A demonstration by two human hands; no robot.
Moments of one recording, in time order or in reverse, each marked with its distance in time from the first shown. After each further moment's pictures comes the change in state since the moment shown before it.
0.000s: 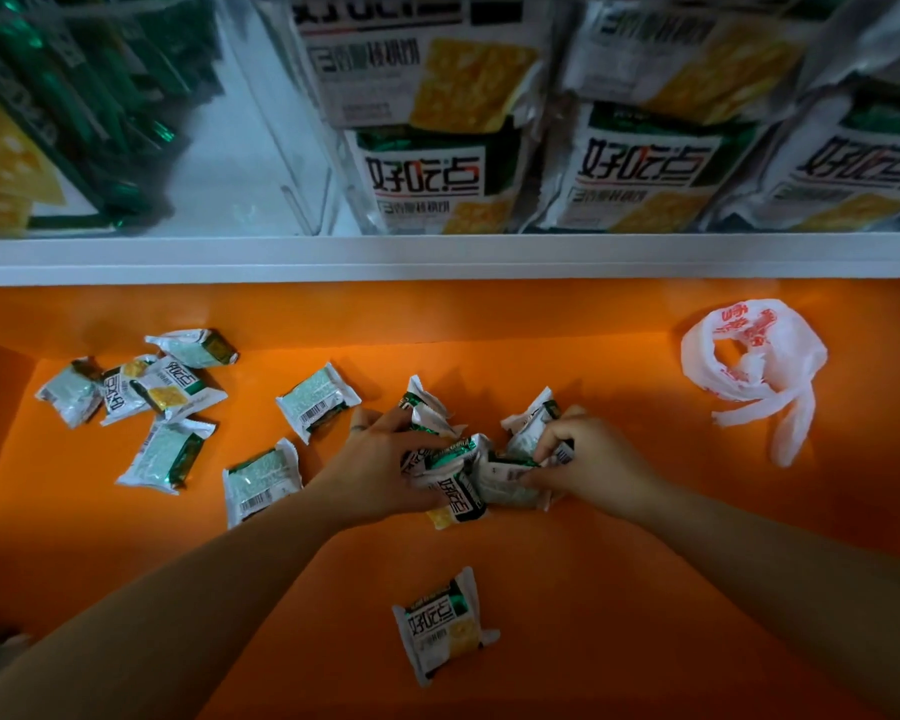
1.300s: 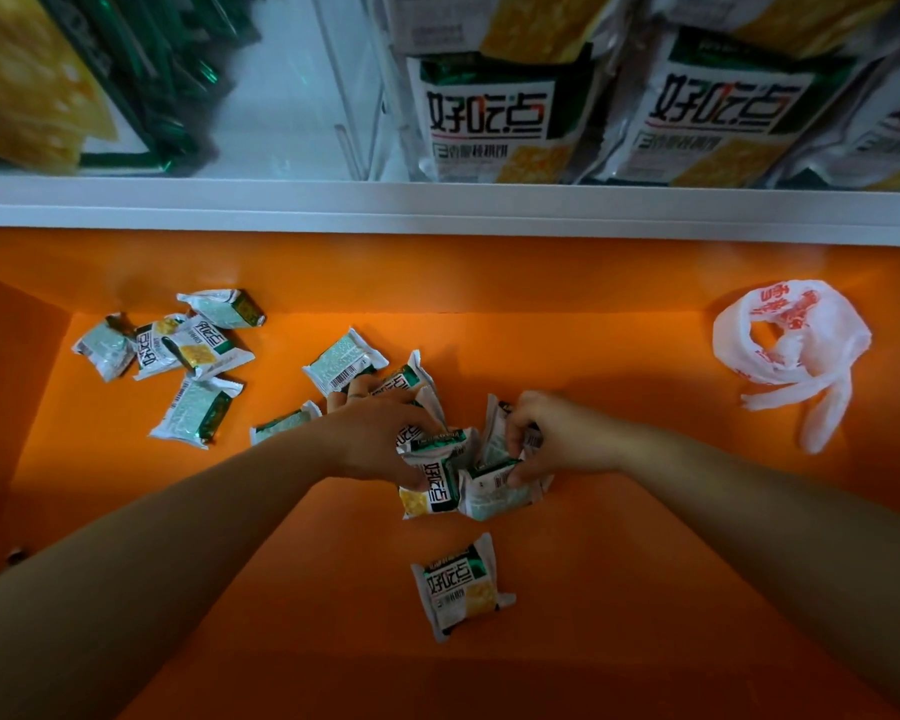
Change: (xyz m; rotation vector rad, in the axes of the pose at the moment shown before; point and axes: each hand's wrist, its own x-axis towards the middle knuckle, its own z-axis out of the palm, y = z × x) left_hand -0.010 -0.016 -0.023 0.139 -0.285 -0.082; right_hand 0.026 -0.031 0.015 -0.278 -0.470 -0.152
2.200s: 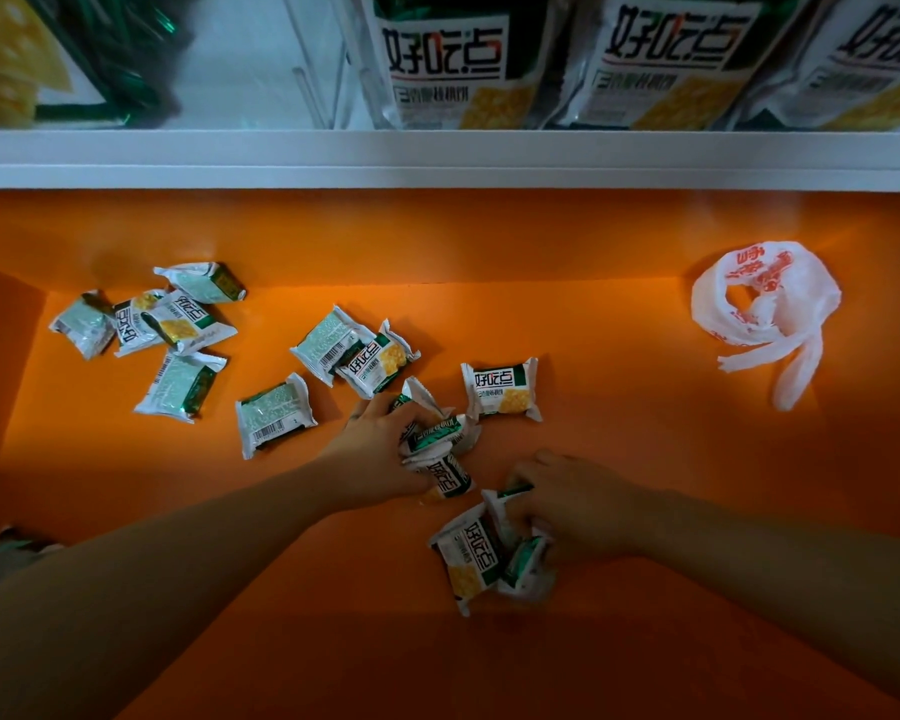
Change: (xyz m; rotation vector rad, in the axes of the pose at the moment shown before) left_hand -0.015 0.020 0.050 -0.220 0.165 -0.015; right_hand -0.060 0.003 0.059 -0.539 -0.185 -0.172
